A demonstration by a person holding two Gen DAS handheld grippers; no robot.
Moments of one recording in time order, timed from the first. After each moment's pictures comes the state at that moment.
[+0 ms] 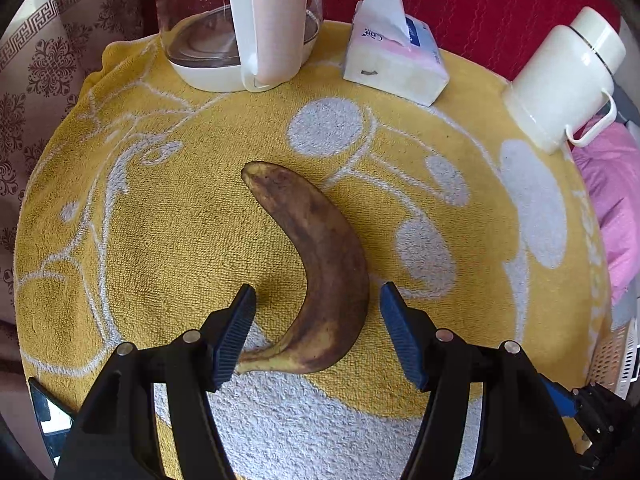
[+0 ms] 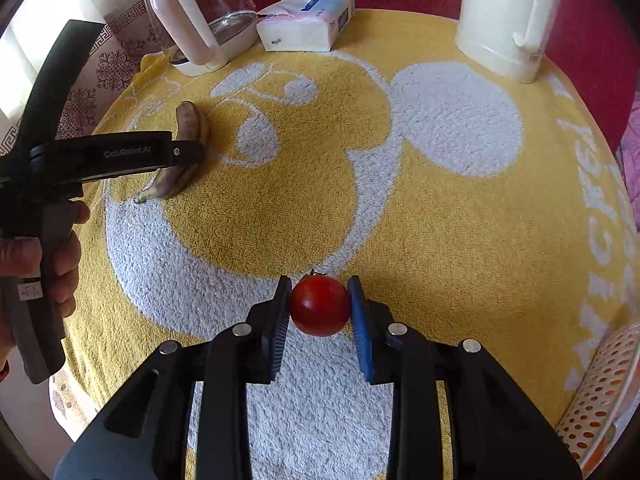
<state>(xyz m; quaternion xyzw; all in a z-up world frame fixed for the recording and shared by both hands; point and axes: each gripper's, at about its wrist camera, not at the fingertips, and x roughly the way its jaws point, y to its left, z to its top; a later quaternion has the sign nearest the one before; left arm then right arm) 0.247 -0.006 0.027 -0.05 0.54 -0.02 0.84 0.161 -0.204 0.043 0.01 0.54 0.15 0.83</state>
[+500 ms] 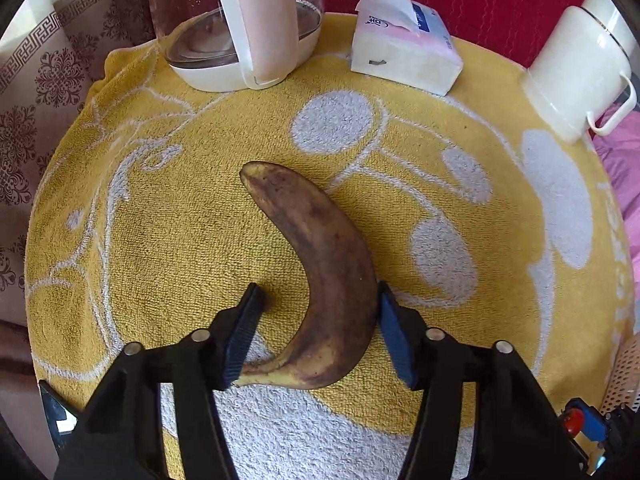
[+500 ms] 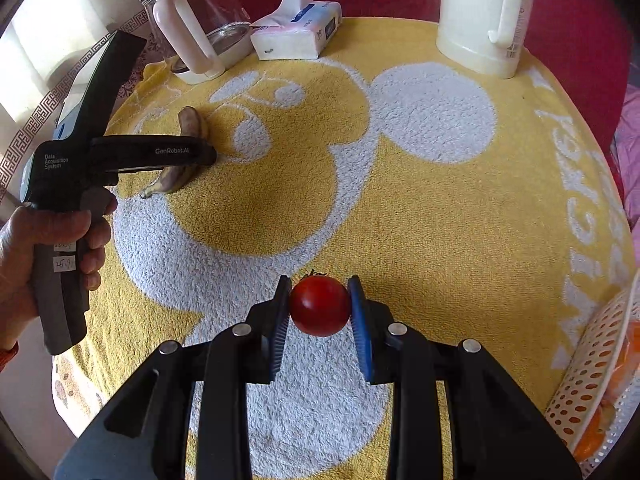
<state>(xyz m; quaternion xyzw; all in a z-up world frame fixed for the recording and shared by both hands) 0.258 -0.019 0.021 -0.02 0.54 0.01 0.84 0.143 -0.220 0.055 0.01 0.52 0.15 0.84</state>
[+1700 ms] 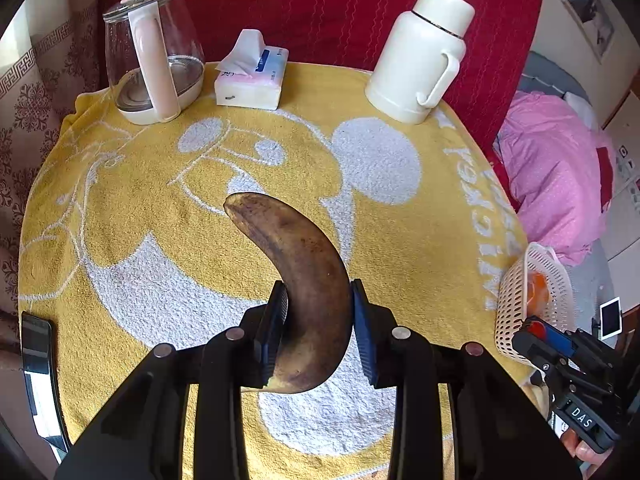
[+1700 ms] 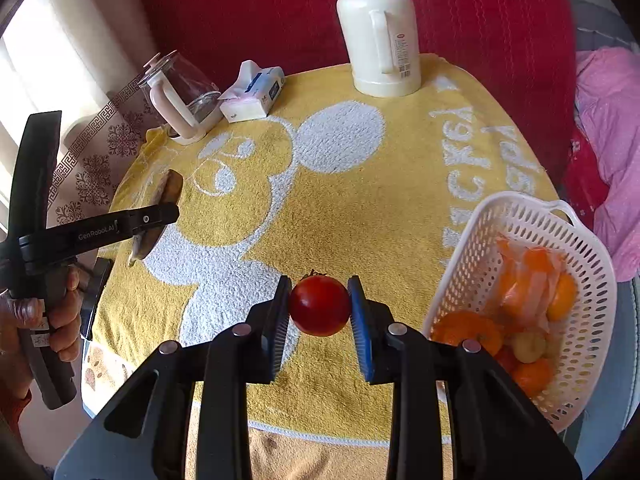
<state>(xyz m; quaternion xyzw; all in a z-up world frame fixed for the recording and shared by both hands) 0.131 -0.112 0.117 -0.04 0.50 -0.11 0.86 0.063 -0.339 0.115 0.10 0.47 0.11 0.87</state>
